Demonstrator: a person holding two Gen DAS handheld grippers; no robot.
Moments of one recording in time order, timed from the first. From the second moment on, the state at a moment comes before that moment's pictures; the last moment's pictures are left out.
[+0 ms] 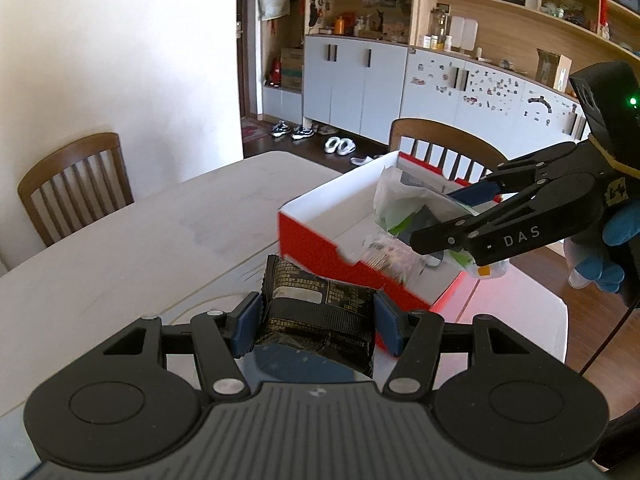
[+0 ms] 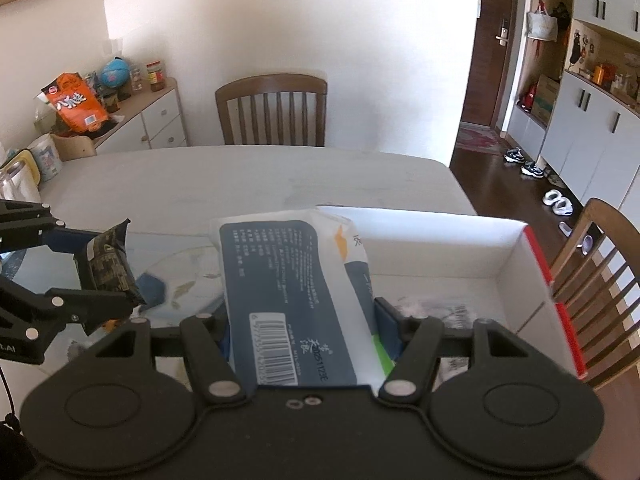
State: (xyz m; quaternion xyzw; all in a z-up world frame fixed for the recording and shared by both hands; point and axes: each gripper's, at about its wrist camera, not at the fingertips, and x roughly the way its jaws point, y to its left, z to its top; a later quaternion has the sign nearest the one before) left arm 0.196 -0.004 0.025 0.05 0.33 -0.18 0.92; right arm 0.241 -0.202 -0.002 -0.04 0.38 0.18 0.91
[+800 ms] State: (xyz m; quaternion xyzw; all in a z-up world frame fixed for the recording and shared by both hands) left arm 0.256 -0.099 0.010 0.08 0.35 -0.20 0.91; right arm 0.274 -0.285 -0.020 -0.04 0.38 0.16 0.91
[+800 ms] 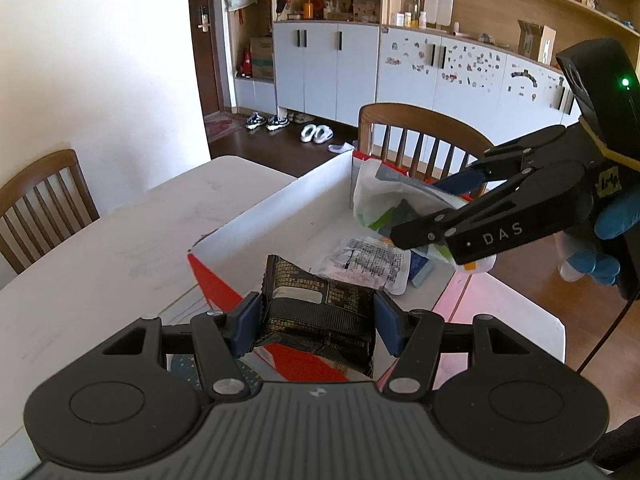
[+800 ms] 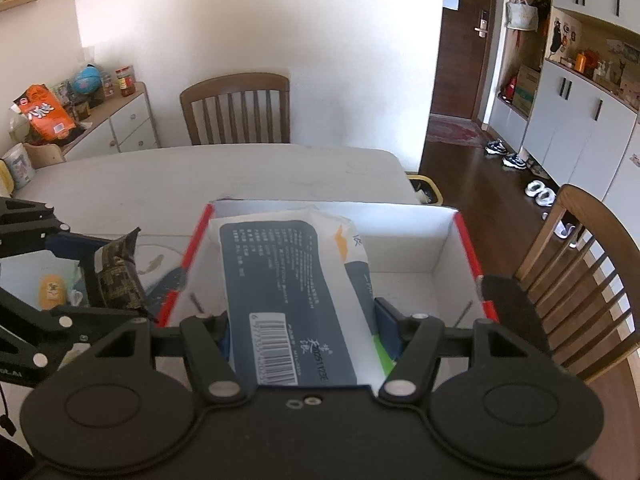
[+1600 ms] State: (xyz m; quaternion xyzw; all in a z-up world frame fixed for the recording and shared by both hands) left arm 0.340 -0.157 -0.040 0.12 0.42 -0.20 0.87; right arm 0.335 -0.317 -0.075 -0.07 0.44 0.14 0.88
